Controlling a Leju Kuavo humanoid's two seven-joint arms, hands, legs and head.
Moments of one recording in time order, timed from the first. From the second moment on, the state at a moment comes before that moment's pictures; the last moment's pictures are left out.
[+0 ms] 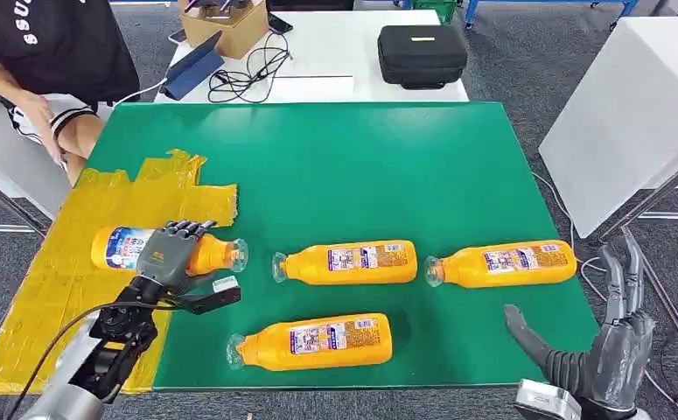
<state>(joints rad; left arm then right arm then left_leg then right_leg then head) -0.32 0.16 -0.20 -1.00 -1.40 0.36 -0.22 0.28 -0.02 -0.02 -2.02 0.67 -0.48 -0.42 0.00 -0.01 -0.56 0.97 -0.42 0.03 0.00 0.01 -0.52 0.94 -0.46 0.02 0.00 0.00</state>
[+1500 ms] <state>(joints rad) -0.24 0.02 -0.03 -1.43 -0.38 0.05 -0.43 0.15 -0.05 -0.01 -1.94 1.17 -0.33 -0.13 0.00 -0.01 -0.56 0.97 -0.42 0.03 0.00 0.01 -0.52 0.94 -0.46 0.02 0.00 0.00</state>
